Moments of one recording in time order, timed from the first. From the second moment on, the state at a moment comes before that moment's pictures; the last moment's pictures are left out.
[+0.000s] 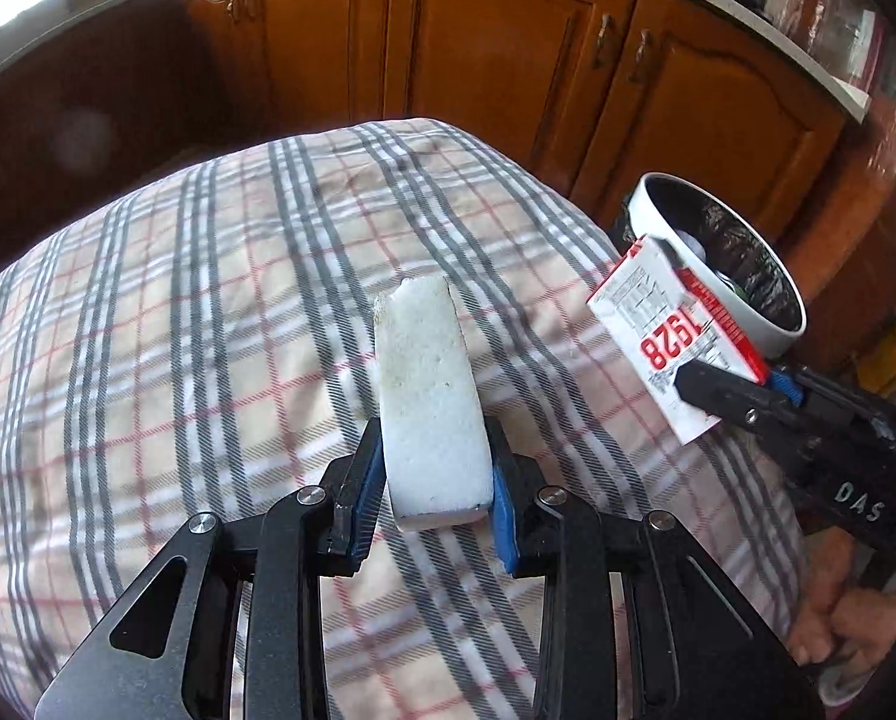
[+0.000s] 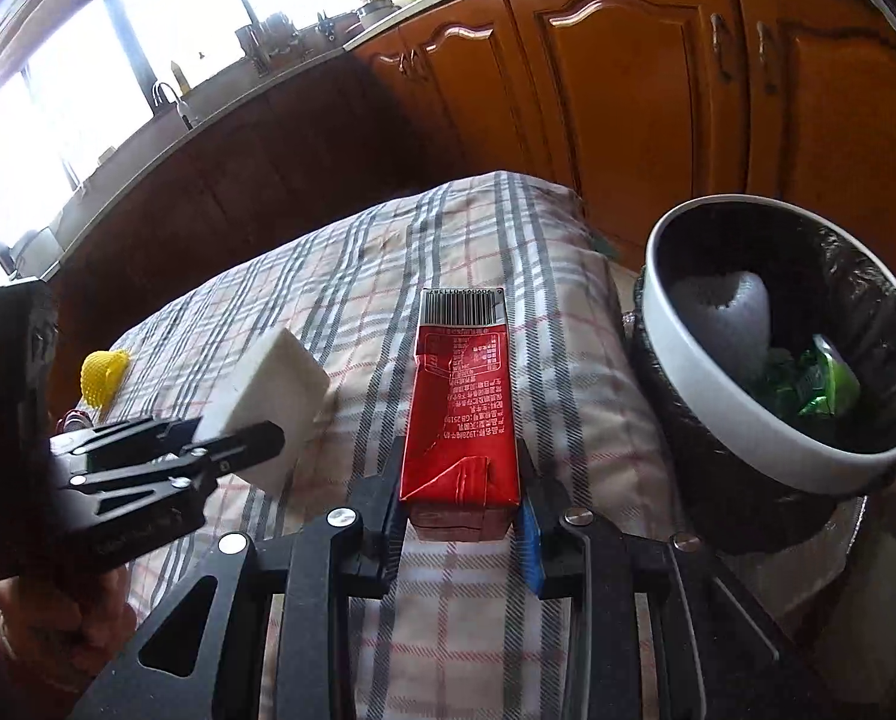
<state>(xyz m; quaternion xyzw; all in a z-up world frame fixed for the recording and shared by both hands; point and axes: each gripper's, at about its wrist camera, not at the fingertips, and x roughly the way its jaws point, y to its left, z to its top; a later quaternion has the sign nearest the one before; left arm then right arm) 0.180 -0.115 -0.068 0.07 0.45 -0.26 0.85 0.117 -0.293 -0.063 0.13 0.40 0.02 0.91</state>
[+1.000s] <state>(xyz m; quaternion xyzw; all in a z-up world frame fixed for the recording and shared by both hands) 0.150 -0.268 -0.012 0.14 0.39 -0.37 0.83 0.058 -0.417 -0.009 0.16 0.33 -0.09 0.93</state>
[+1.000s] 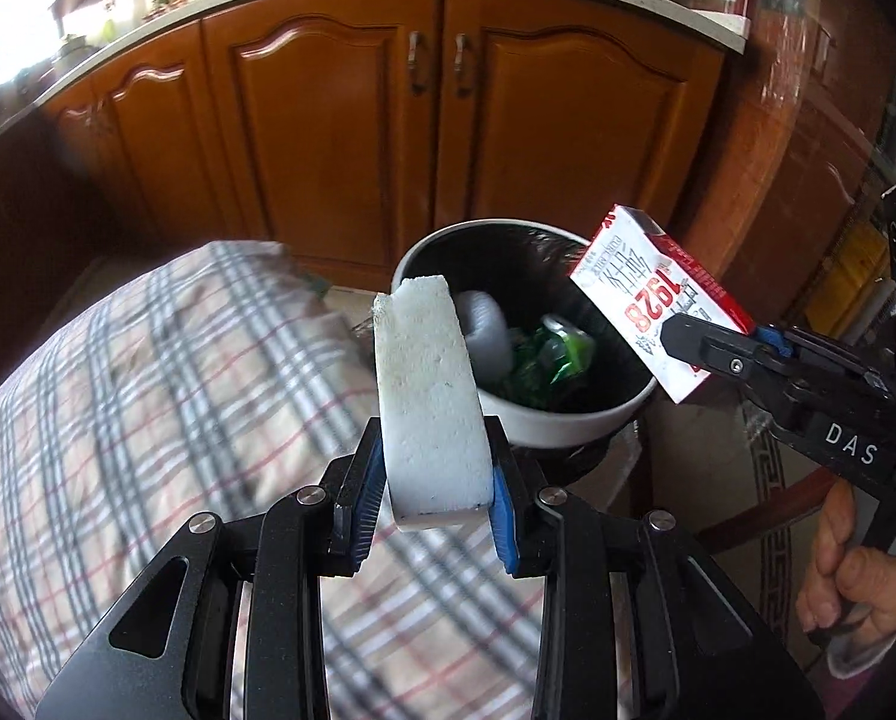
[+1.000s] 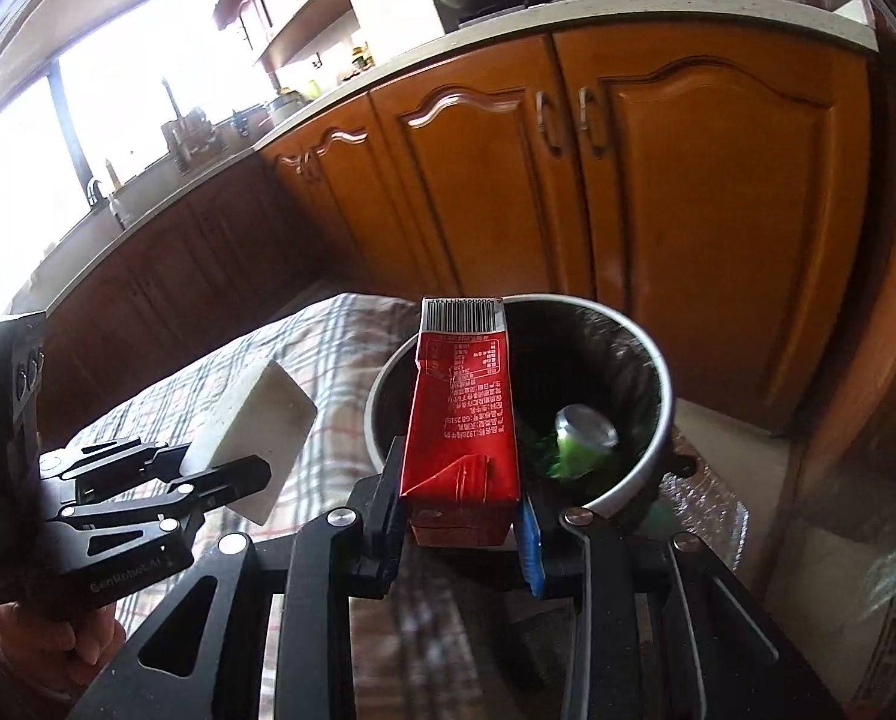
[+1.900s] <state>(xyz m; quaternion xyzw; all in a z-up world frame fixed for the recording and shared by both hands) 0.189 -0.338 -0.023 0.14 0.43 -0.38 0.81 0.085 -0.470 -0.018 0.17 0.36 -0.11 0.91</state>
